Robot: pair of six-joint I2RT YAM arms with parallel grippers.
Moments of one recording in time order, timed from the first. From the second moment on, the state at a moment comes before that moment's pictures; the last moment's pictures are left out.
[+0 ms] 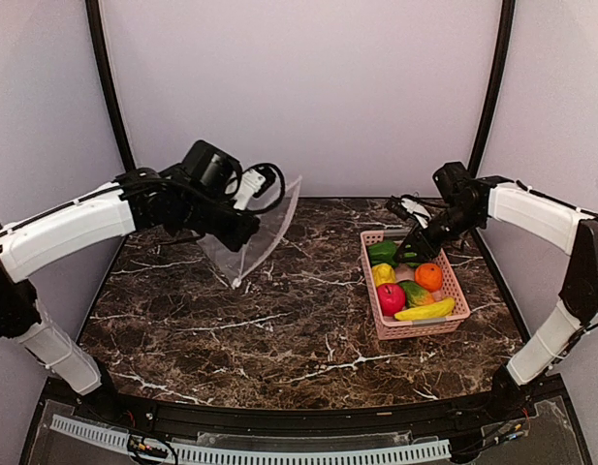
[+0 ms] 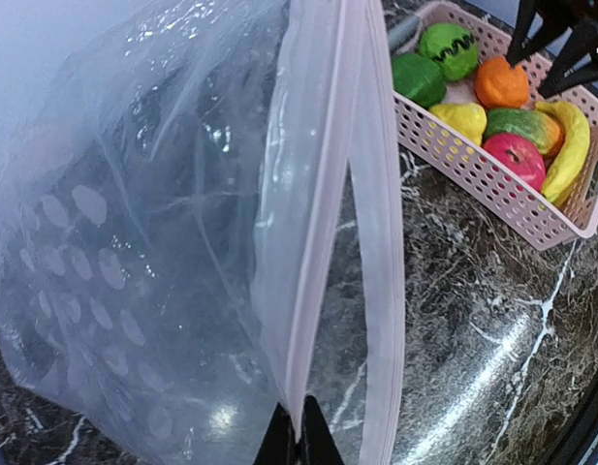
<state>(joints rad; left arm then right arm) -0.83 1.49 1.47 -0.72 -0.18 0.03 0.30 1.56 1.27 -0.85 -0.56 -0.52</state>
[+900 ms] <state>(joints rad) -0.86 1.64 1.44 -0.53 -0.09 -0.15 0.38 1.77 1.28 -0.72 -0.41 -0.54</state>
